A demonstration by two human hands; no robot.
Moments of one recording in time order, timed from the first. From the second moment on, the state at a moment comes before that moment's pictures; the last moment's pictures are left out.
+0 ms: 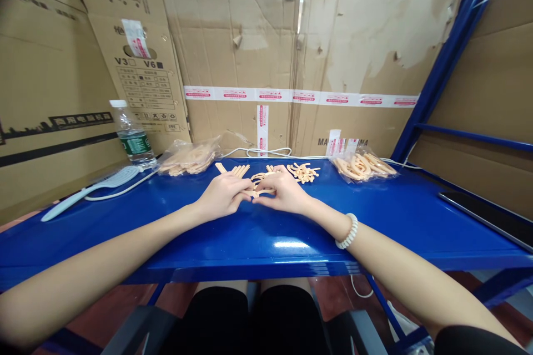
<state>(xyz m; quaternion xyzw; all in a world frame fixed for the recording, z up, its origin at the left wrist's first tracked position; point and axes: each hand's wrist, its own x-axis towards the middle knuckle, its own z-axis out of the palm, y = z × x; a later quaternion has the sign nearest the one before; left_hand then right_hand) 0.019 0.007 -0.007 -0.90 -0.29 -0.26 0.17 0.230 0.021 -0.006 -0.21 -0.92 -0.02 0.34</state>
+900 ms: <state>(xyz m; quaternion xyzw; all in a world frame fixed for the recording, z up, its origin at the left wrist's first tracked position) -0.049 0.059 0.012 -0.92 -0.38 -0.09 0.07 0.235 0.039 -0.008 -0.30 -0.88 -0.02 0.37</state>
